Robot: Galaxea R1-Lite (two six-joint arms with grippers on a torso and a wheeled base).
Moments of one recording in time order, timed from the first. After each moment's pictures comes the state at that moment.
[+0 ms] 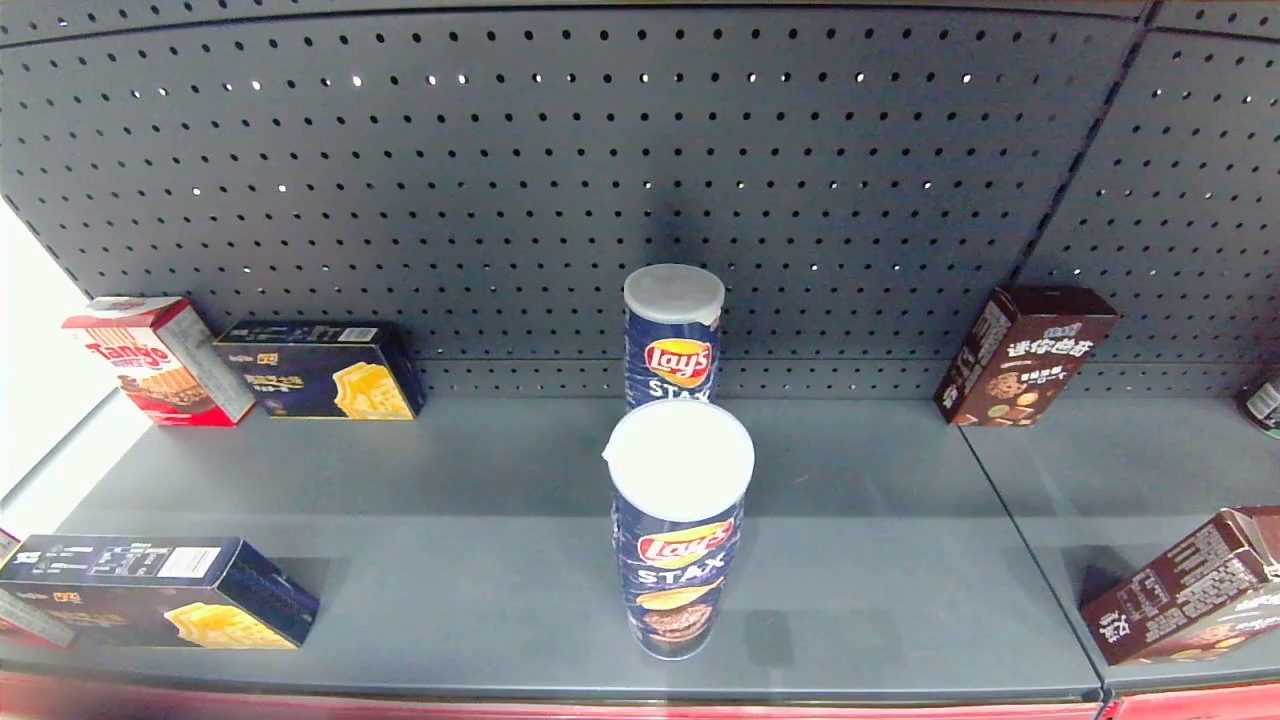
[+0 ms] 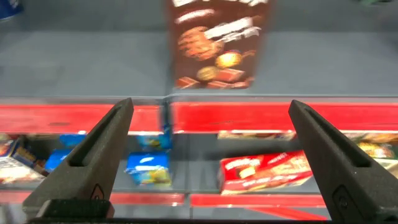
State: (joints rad) left arm 0.00 0.00 -0.01 0.02 -0.12 0.09; right arm -0.01 0.00 0.00 0.00 0.01 0.00
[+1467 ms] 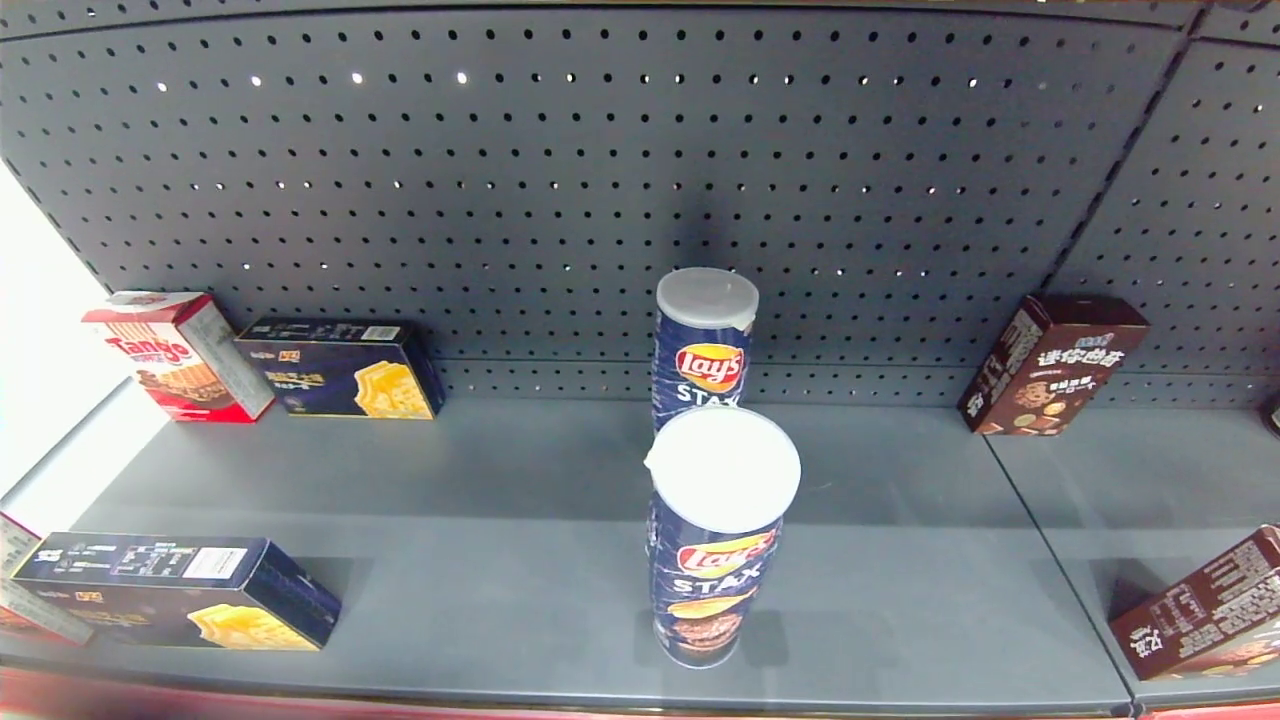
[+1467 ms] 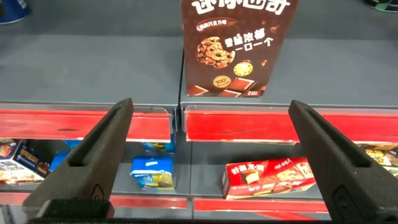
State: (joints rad) left arm 0.00 0.00 -0.01 0.02 -0.12 0.09; right arm -0.01 0.00 0.00 0.00 0.01 0.00
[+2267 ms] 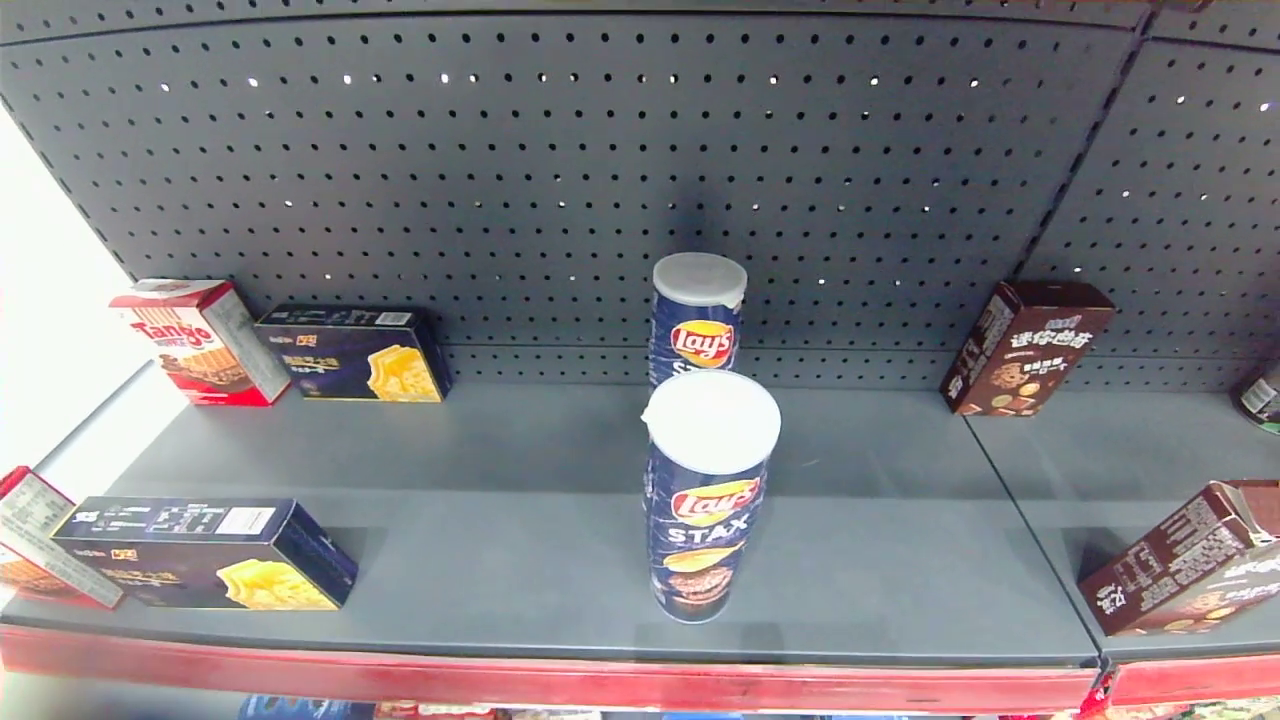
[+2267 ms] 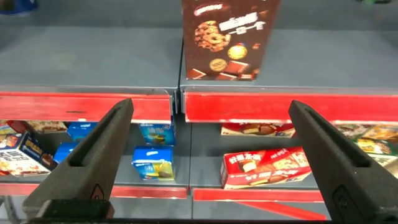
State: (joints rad) left arm 0.00 0.00 -0.01 0.02 -0.12 0.09; right arm -0.02 0.00 0.00 0.00 0.01 0.00
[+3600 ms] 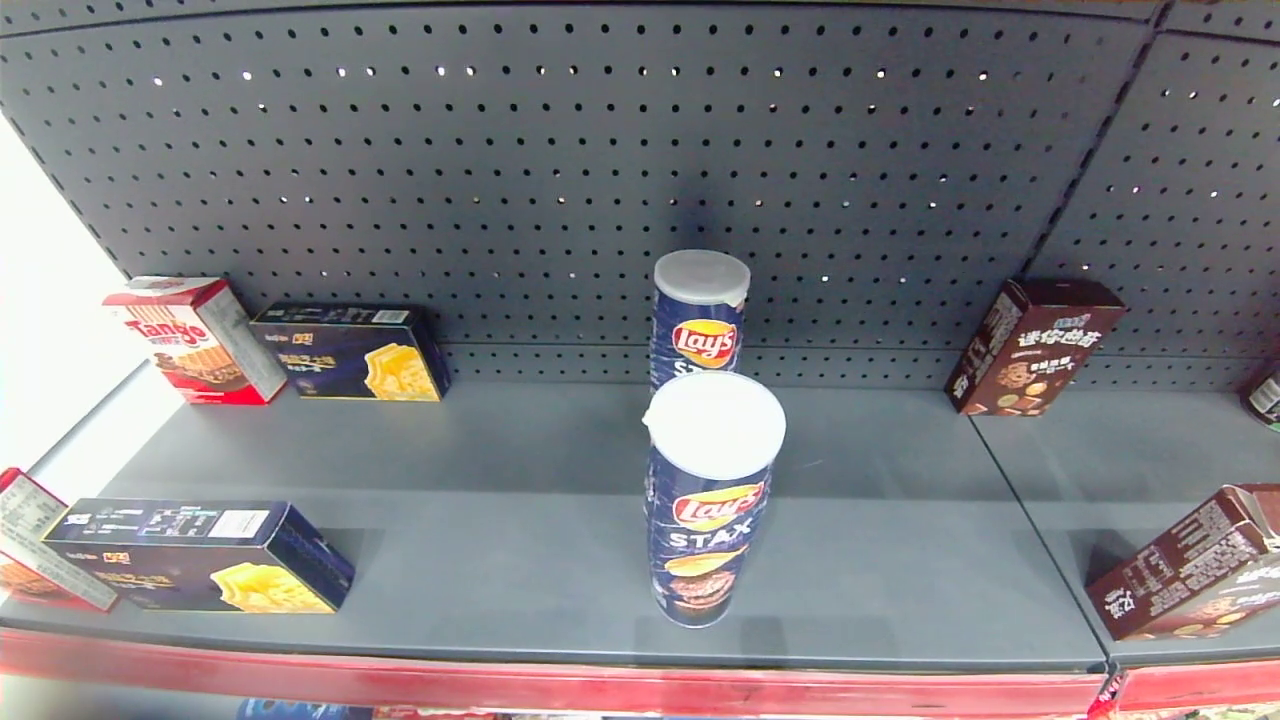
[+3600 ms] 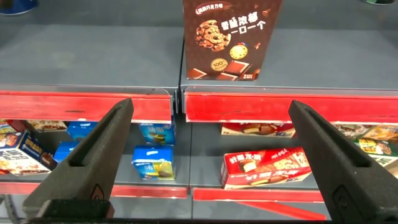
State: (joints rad) left arm 0.00 0.00 0.00 0.01 -0.12 0.09; right arm -0.02 0.00 0.00 0.00 0.01 0.00
